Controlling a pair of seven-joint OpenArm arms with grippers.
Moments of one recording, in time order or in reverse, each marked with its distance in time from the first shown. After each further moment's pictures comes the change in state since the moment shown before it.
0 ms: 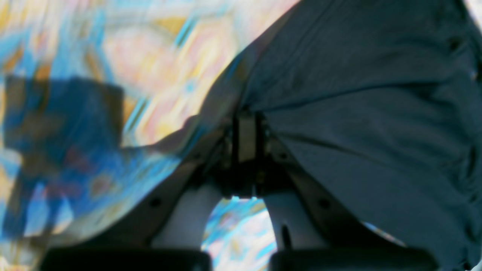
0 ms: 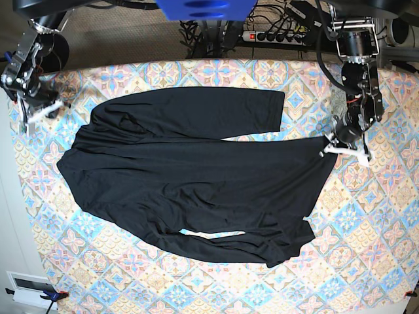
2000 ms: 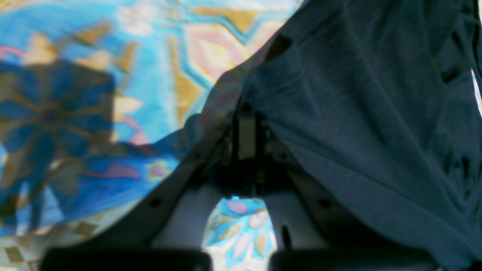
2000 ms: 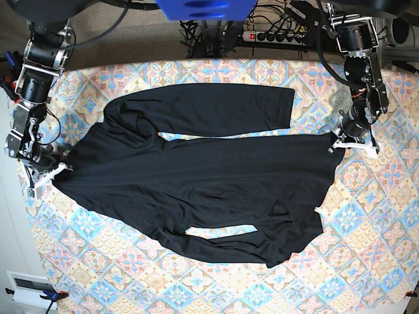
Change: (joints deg) left arm 1.4 1.4 -6.2 -0.1 0.0 -0.4 0.4; right arm 31.3 7.9 -19.5 -32.5 -8.9 0.4 11.4
